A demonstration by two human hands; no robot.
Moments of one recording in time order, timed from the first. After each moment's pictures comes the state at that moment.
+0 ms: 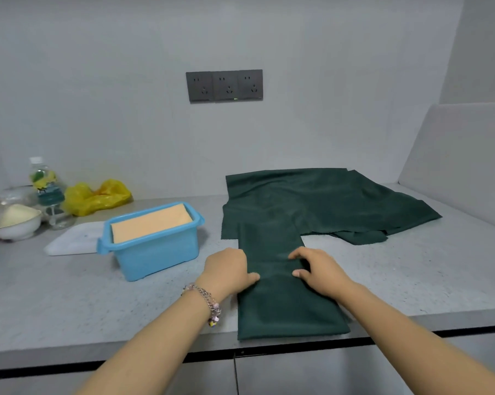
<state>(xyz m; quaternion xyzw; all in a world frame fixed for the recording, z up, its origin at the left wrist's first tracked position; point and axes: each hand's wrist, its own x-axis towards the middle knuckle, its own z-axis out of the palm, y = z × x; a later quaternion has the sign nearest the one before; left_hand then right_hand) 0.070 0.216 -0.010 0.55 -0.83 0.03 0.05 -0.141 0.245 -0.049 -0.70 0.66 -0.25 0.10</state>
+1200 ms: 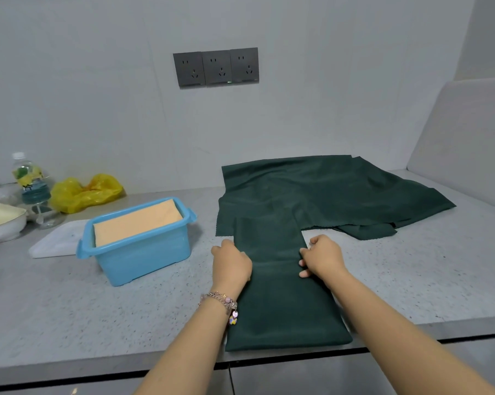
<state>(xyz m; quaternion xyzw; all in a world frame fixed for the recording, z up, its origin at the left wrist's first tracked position) 0.037 0.178 -0.044 0.66 -0.63 -0.26 0.33 -0.134 0.206 -0.042 -0.40 0.75 -0.42 0.32</state>
